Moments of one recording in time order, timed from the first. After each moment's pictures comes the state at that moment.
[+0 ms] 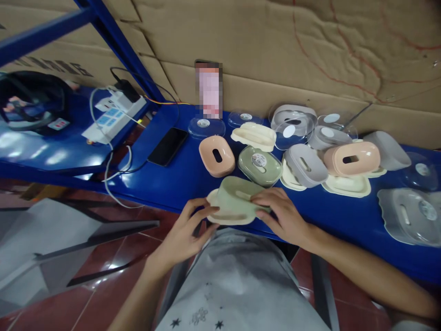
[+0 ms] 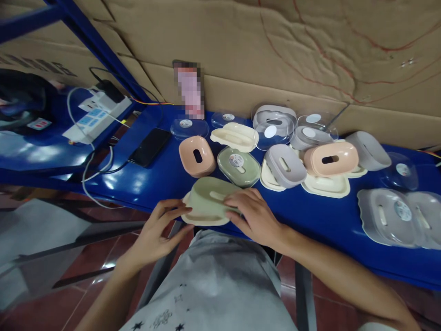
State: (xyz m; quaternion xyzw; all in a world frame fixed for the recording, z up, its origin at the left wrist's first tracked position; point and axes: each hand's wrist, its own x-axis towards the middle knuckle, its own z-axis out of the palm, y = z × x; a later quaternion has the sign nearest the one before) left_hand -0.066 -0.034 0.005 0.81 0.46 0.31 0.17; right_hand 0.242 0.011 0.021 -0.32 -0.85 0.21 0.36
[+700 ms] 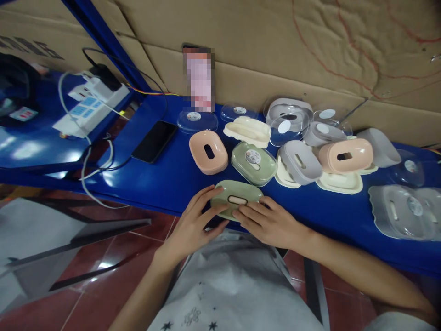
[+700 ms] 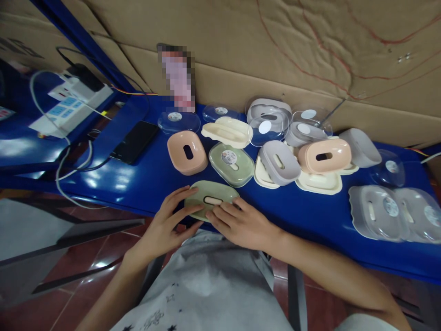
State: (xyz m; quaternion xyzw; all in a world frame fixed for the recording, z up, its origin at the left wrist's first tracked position) left_hand -0.027 -0.019 -0.007 0.84 0.41 0.31 0.16; right_hand 0.239 0.001 0.018 -0.22 -0.96 -0.08 0.15
